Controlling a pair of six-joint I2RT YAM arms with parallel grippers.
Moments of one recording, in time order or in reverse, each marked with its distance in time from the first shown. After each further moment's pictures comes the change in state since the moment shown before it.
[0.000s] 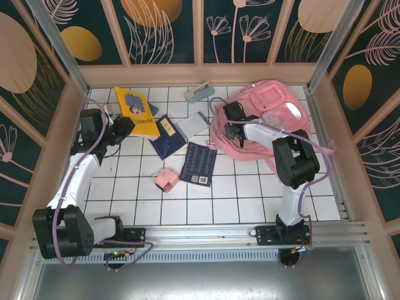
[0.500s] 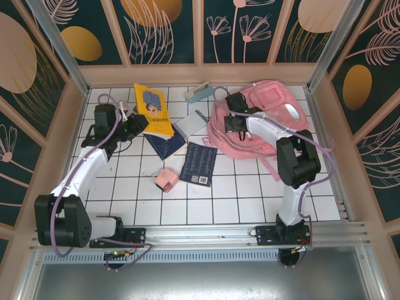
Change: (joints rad) left arm -0.138 0.100 0.039 0.079 0.023 -0.024; right arm -0.024 -0.014 0.154 -0.123 -0.130 0.059
